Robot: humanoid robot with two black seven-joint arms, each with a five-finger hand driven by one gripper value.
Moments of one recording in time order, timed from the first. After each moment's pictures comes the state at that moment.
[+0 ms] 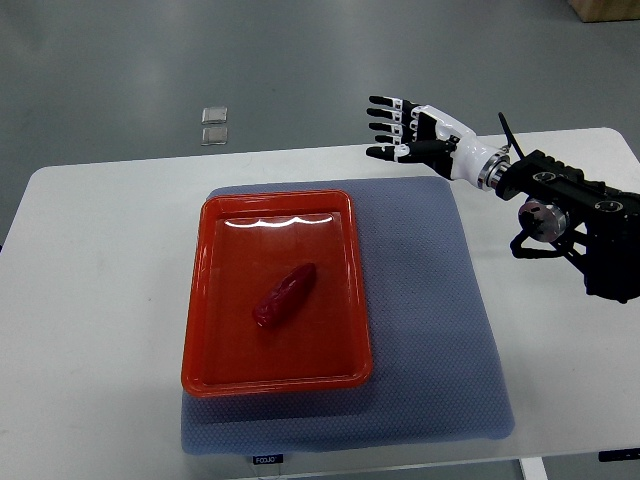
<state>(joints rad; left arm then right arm) 0.00 0.00 0.07 -0.17 0.12 0.02 -0.01 0.93 -0.25 0.35 0.59 -0.20 0.37 0.33</state>
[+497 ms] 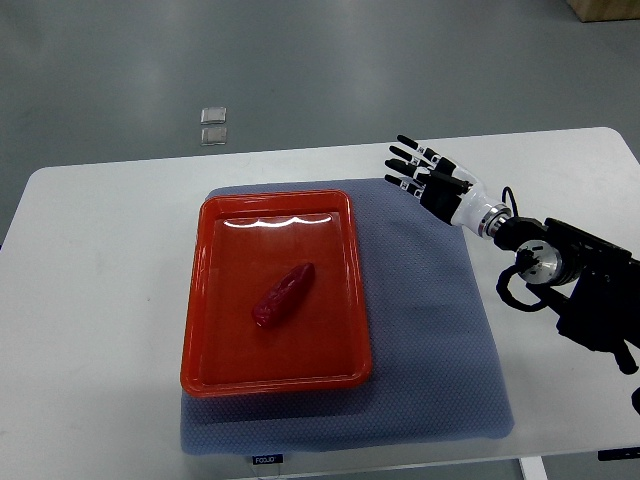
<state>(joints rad) 0.00 0.00 0.07 -0.17 0.12 0.02 -0.01 0.78 -0.18 0.47 0.56 0.08 0.41 0.24</state>
